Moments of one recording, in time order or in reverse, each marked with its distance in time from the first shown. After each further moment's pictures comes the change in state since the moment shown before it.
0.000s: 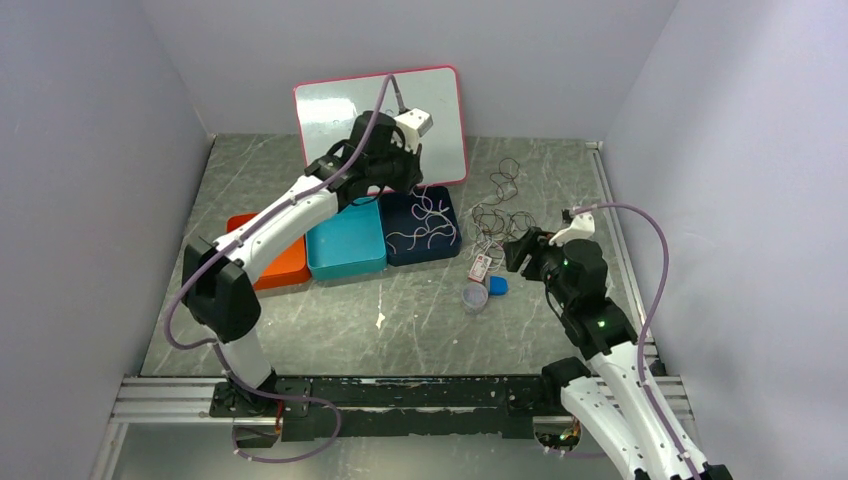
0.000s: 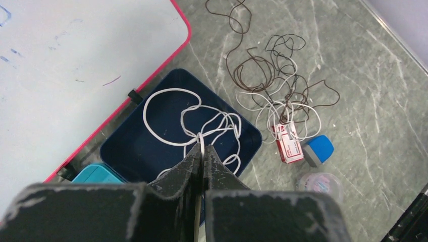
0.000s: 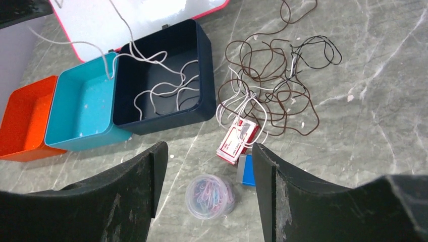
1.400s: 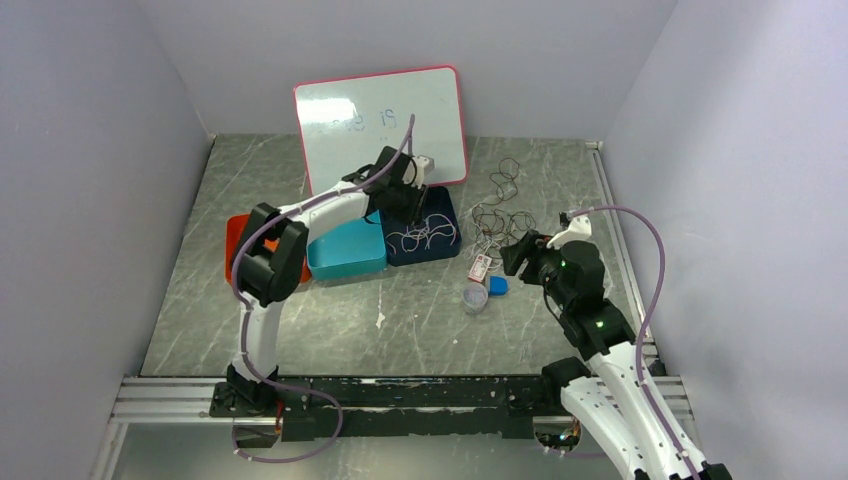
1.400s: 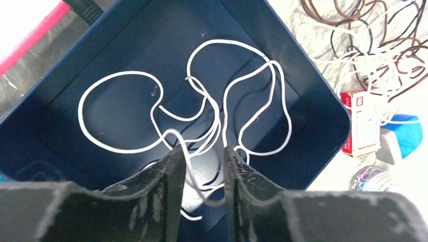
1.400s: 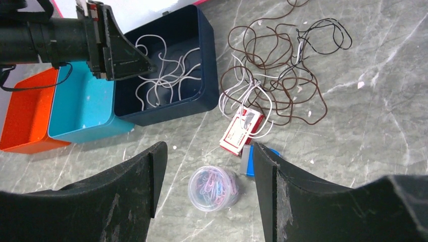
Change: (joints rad) left arm 0.047 0.347 -0.052 0.039 0.079 -0.058; right arm 0.000 -0.006 -0.021 -0.018 -0.027 0.027
